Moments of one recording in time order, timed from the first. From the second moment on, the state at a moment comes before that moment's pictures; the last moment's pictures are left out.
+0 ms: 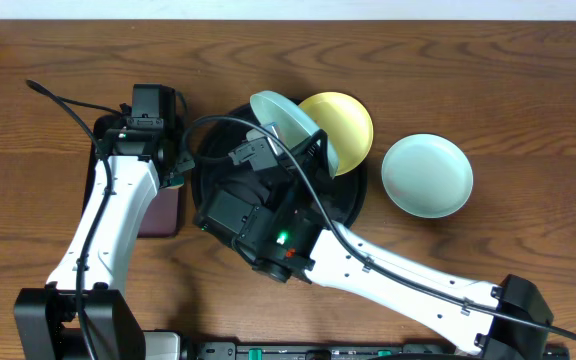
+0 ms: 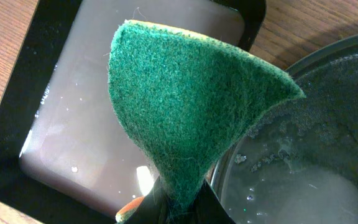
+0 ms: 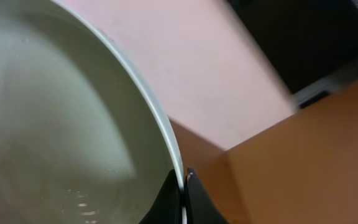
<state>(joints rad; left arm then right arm) -0.03 1.54 1.15 -0.83 -0.23 -0.41 1.14 1.76 1.56 -0.93 1.41 0.32</state>
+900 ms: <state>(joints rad) -0.03 1.54 1.15 -0.83 -0.23 -0.41 0.12 1.70 1.55 -1.05 -0.15 0.25</state>
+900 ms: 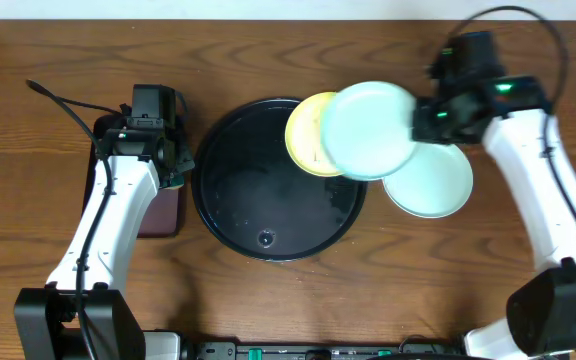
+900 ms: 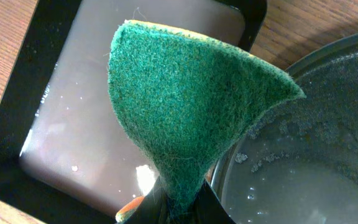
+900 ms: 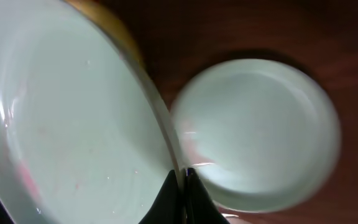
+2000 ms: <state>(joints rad) -0.03 1.54 1.15 -0.82 -0.23 -0.41 -0.10 1.70 1.24 -0.74 -0.24 0.16</state>
